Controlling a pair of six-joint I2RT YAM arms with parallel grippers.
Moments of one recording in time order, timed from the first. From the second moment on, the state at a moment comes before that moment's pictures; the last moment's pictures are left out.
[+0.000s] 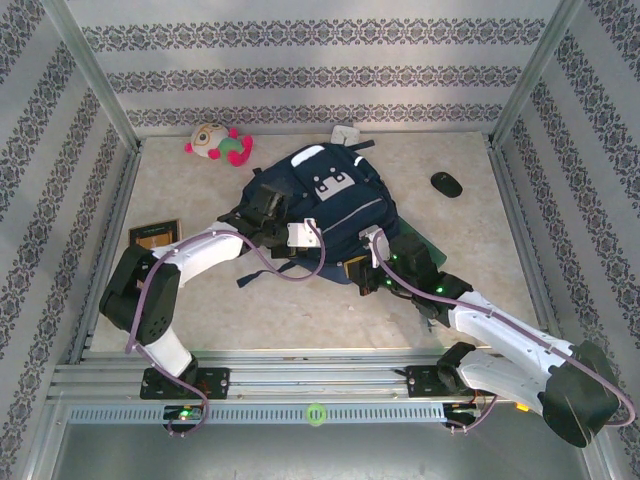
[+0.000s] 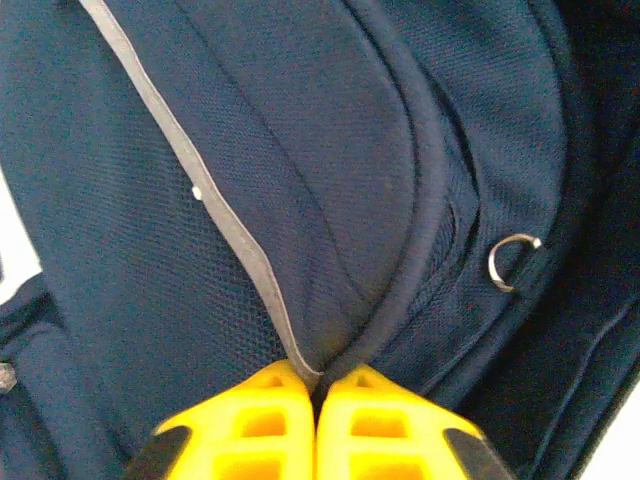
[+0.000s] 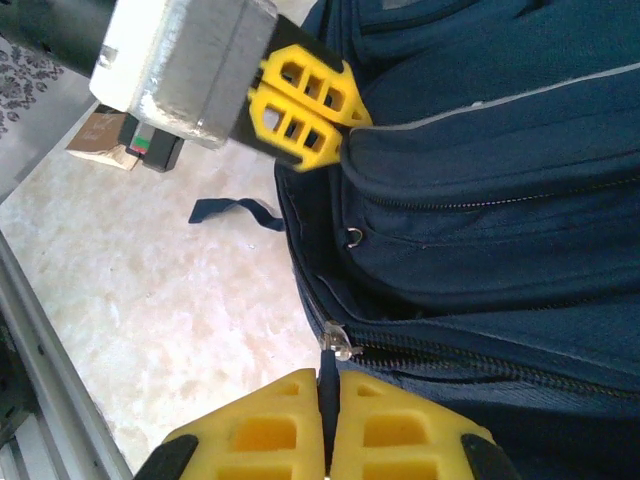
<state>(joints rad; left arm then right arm) -0.49 1.66 1.06 -0.28 0.40 0.99 0.65 0.99 0.54 -0.10 -0.29 0.33</state>
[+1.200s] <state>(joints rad) -0.60 1.32 1.09 -0.30 -0.24 -0.10 0.92 1.01 0.63 0.02 0.06 0.35</state>
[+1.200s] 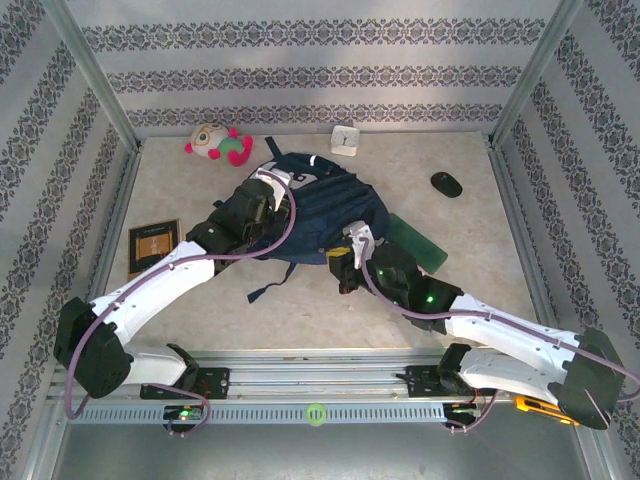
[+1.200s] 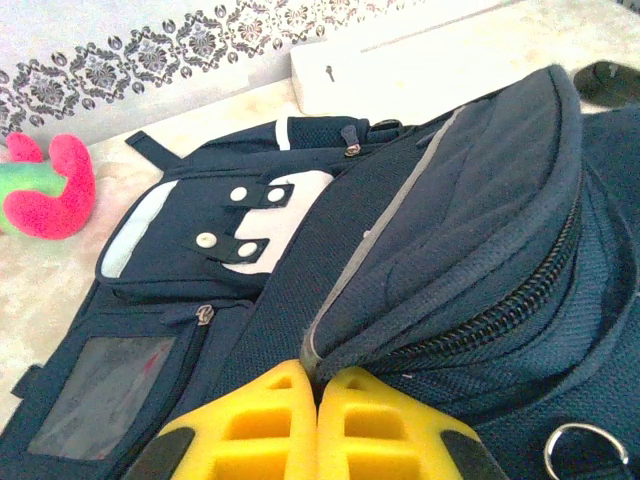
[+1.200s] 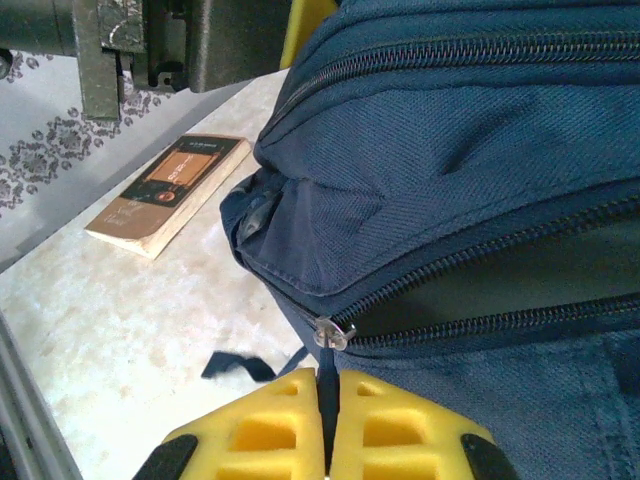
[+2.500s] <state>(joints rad) -0.65 1.43 1.23 -0.33 -0.31 -0.51 1.25 1.92 1.09 0.55 0.68 0.38</state>
